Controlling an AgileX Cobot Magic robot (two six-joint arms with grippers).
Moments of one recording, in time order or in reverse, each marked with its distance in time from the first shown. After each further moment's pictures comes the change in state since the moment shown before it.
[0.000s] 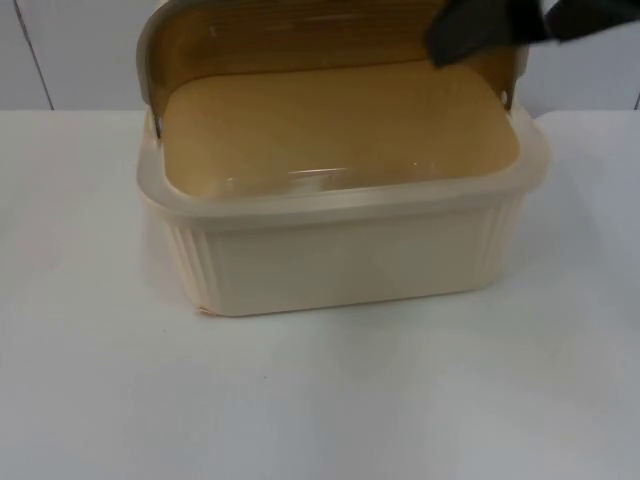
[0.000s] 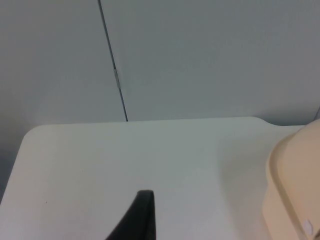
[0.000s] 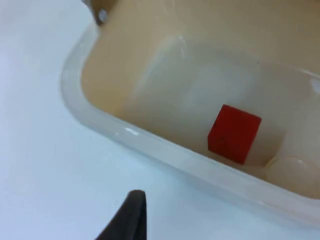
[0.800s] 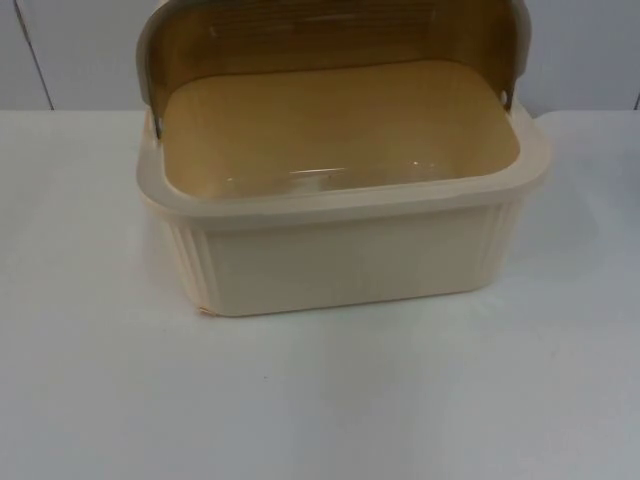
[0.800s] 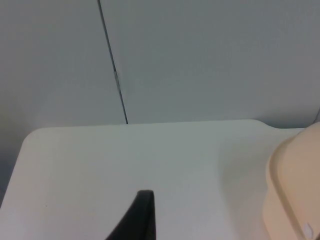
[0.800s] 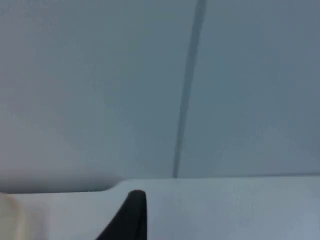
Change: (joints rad) right arm -0.725 -0.152 -0.339 -0.130 0.140 0.023; left arm 0.000 0.000 0.000 0.000 -0.011 0.000
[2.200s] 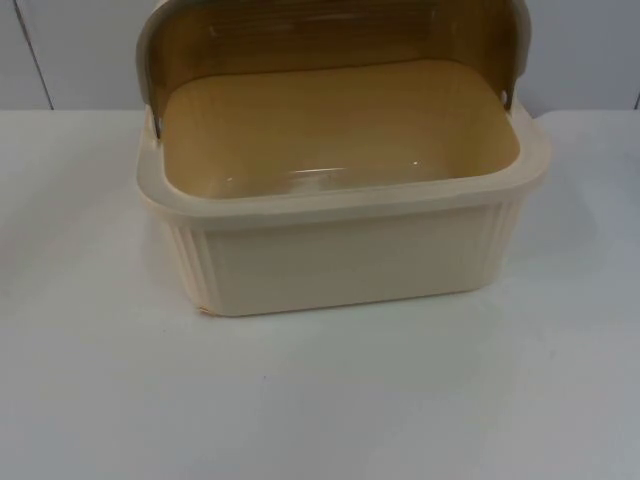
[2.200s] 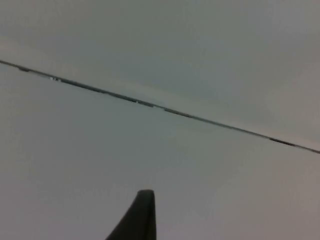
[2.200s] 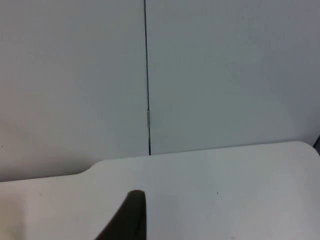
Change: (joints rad) right arm -0.060 0.000 0.000 0.002 0.062 0.009; left arm -0.379 0.740 -0.725 -0.012 -0.152 1.136
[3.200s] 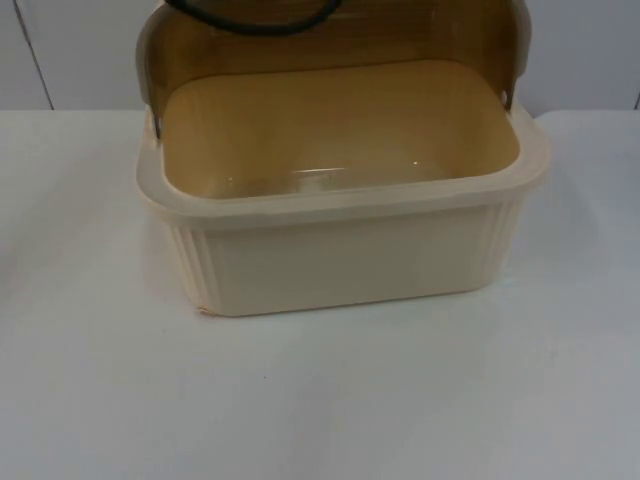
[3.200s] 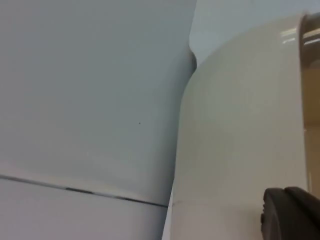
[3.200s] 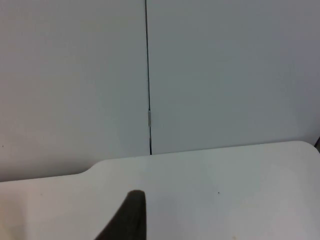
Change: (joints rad) right arm 0.000 0.000 0.000 0.004 0.000 0.000; left arm 0.000 0.056 -0.002 -0.502 0.372 0.246
